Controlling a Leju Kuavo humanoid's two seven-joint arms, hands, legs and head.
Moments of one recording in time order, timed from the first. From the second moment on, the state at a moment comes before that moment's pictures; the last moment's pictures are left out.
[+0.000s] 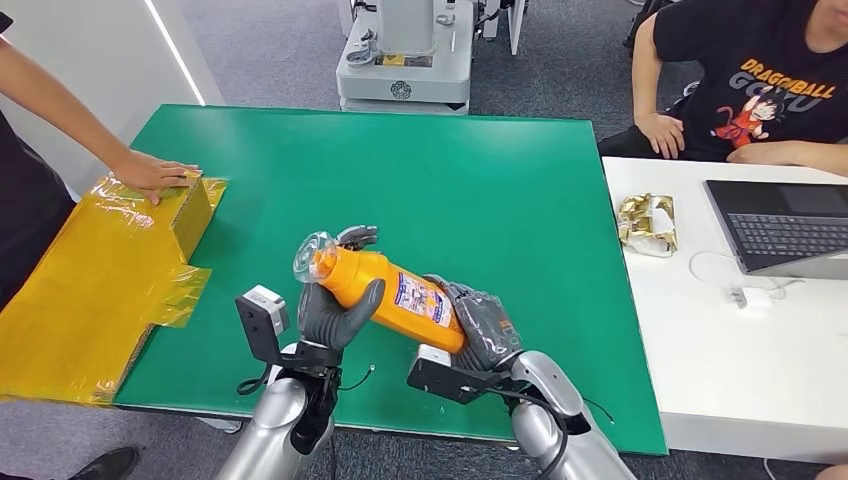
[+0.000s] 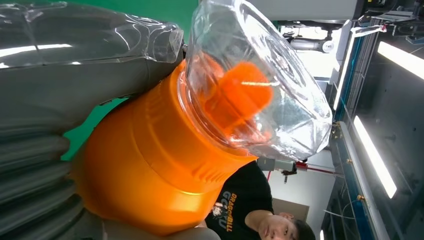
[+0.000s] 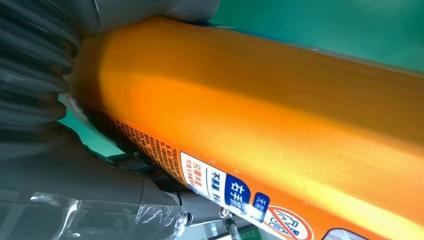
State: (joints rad) left arm -0.17 -0.19 -0.40 -1.40 0.14 0.00 -0.49; right arm -0.36 -0.02 0.52 -1.07 0.81 -0.07 -0.22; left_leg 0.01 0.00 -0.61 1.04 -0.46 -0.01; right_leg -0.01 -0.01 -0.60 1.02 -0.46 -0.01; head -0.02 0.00
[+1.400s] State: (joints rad) left arm -0.17 -0.15 -0.38 -1.41 0.02 0.15 -0.54; right arm -0.11 0.06 0.55 -1.51 0.44 -0.62 -0.45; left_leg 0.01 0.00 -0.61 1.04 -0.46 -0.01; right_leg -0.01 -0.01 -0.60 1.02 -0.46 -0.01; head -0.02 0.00
